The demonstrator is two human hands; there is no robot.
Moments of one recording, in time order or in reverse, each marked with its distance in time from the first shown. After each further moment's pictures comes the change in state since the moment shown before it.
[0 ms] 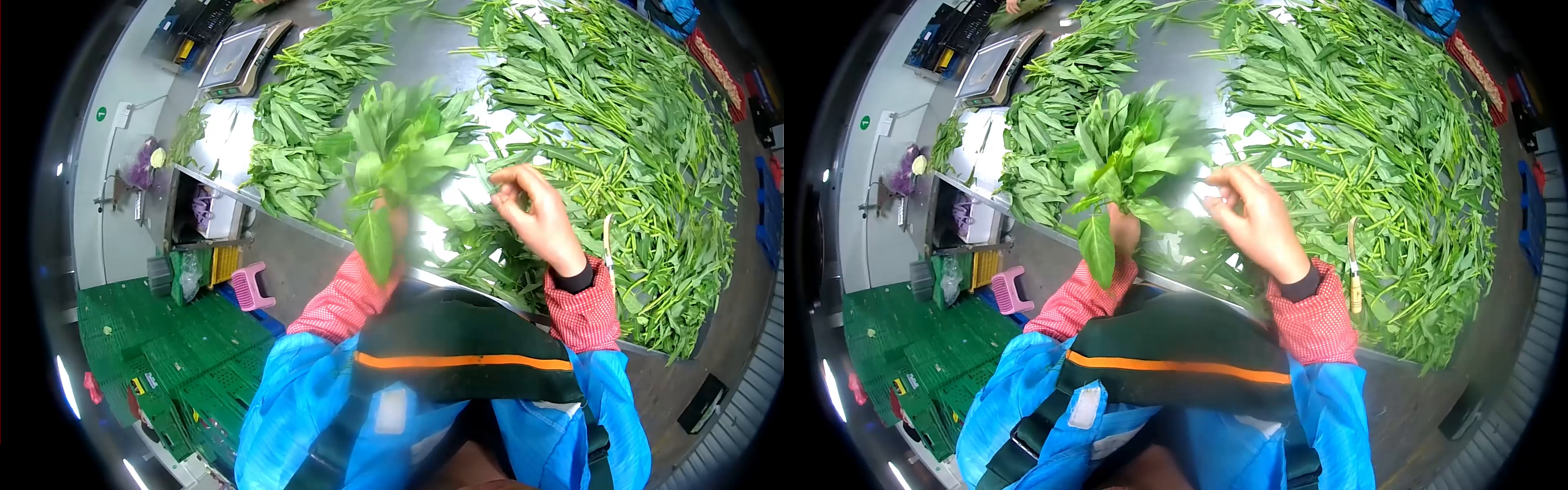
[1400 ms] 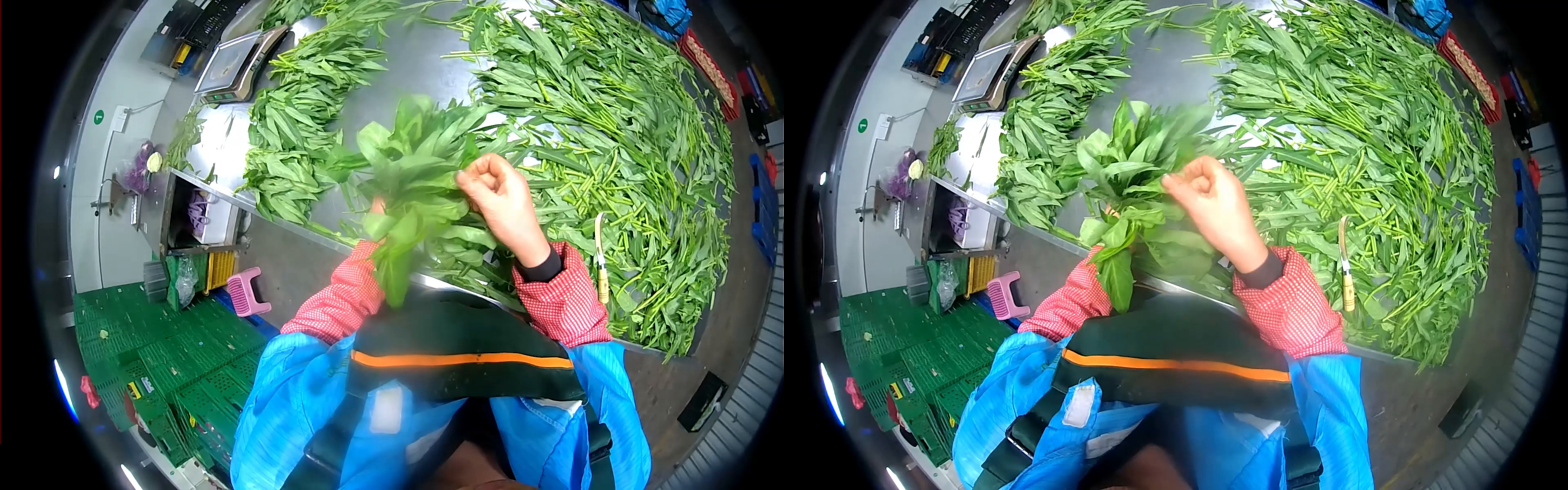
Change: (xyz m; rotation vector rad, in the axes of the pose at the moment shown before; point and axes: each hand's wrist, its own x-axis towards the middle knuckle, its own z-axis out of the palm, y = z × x) left_hand -0.005 0.061 0.048 -0.531 -0.174 -0.183; right_hand 0.014 -0.004 0.033 0.557 0.002 0.353
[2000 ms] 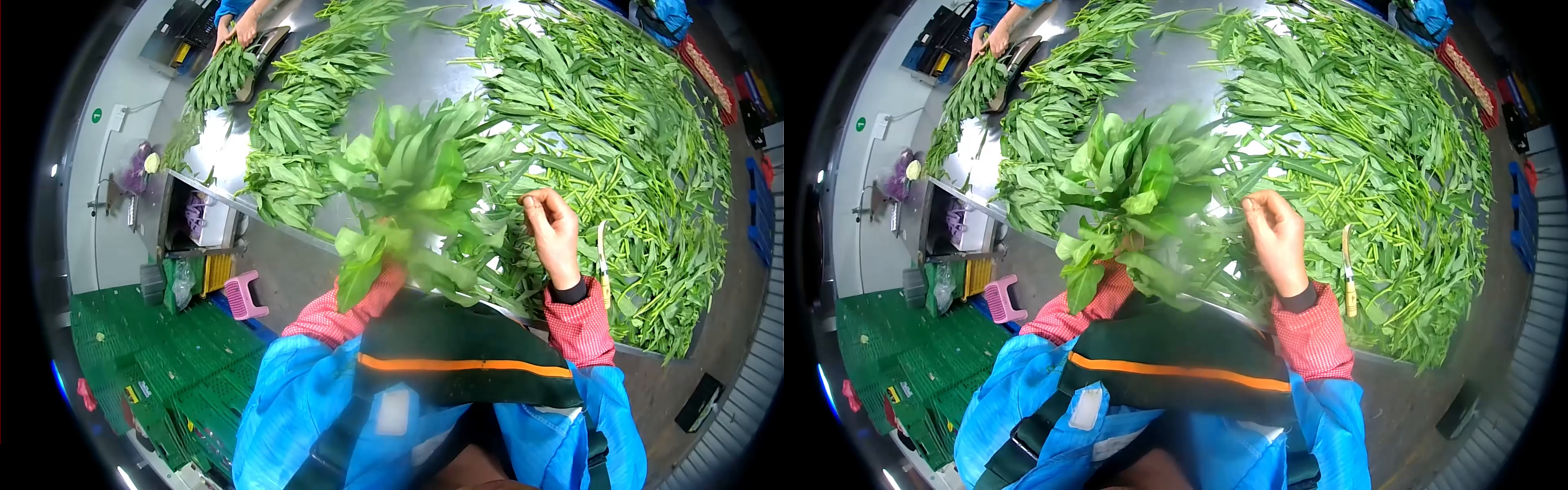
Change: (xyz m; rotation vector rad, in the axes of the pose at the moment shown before) left_hand 0.003 -0.012 -0.033 0.180 0.030 -0.015; right_hand -0.032 0.025 -0.045 -0.198 0.266 -0.092
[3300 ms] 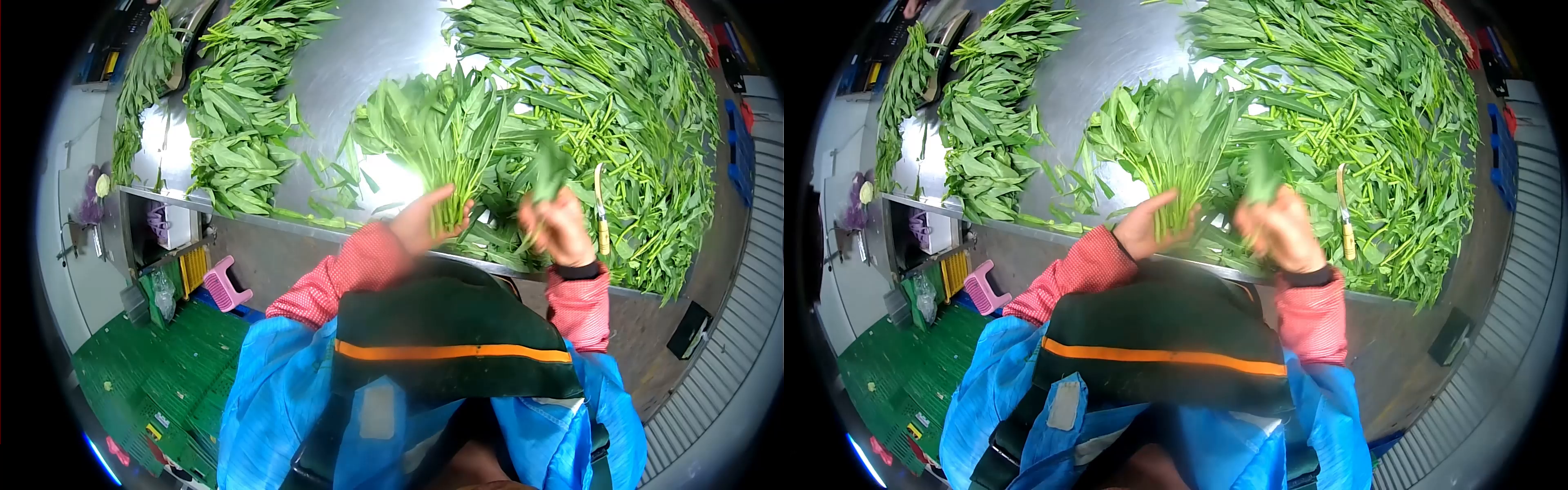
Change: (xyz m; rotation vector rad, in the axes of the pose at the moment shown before) left_hand -0.005 -0.053 0.023 -0.467 -0.141 -0.883; right_hand -0.041 0.029 -0.024 0.607 -0.247 0.352
